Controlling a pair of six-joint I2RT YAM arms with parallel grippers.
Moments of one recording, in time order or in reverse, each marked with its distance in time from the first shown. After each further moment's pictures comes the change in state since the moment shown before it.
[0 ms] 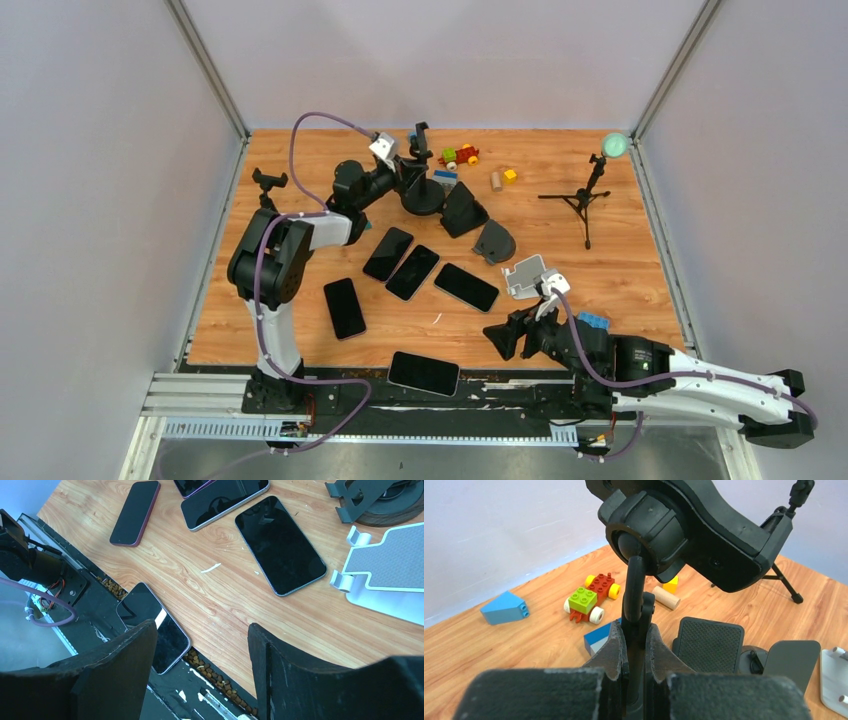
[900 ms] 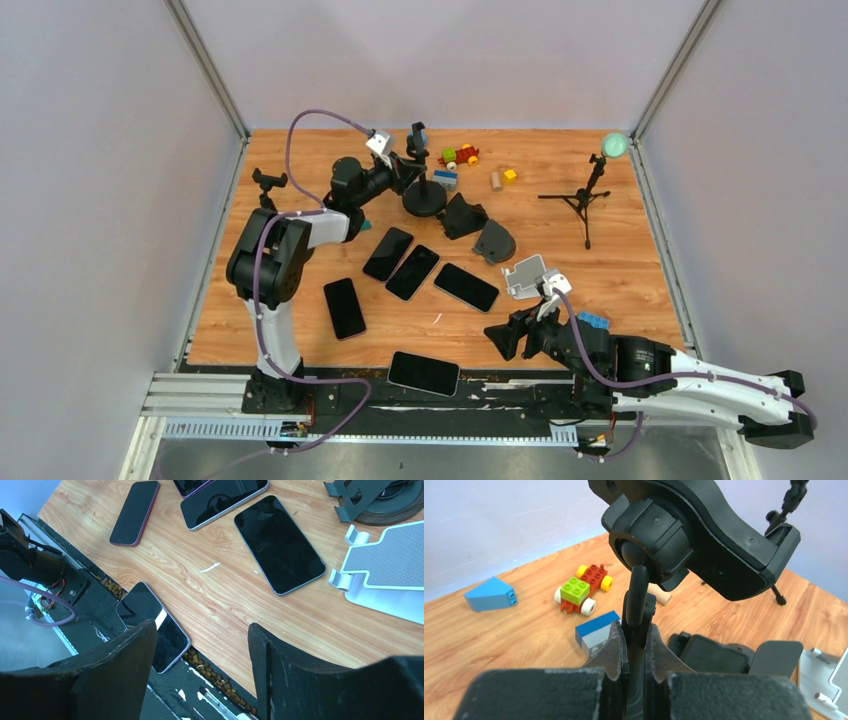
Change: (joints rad) left arm 0.014 0.000 0.003 -0.052 0.034 -0.066; right arm 0.000 -0.015 0.000 -0.014 0.001 0.002
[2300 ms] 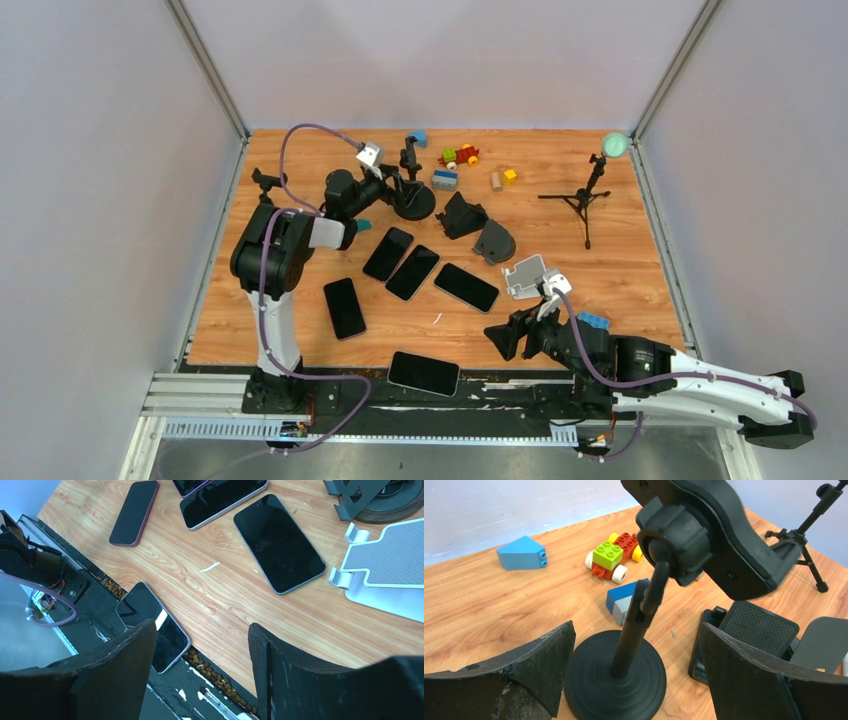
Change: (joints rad) left arm 0.061 0.091 -0.047 0.105 -0.017 0.014; right arm 0.000 -0.001 -0.002 -0.002 0.000 0.007
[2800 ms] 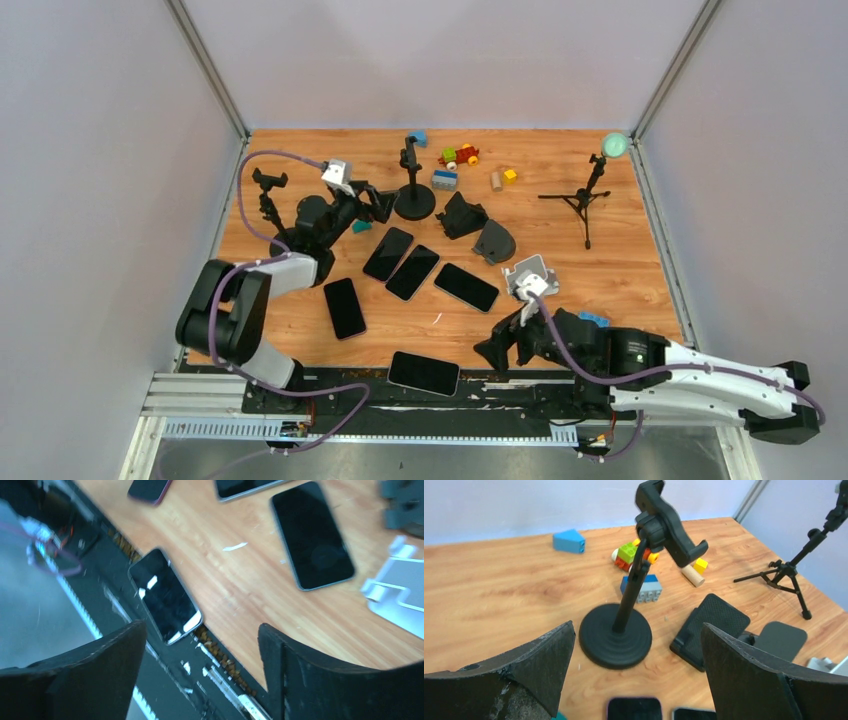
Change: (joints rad) left arm 0.000 -0.435 -0.360 -0.050 -0.207 -0.044; right arm -0.002 0.093 0.089 -0.036 -0.117 -0.093
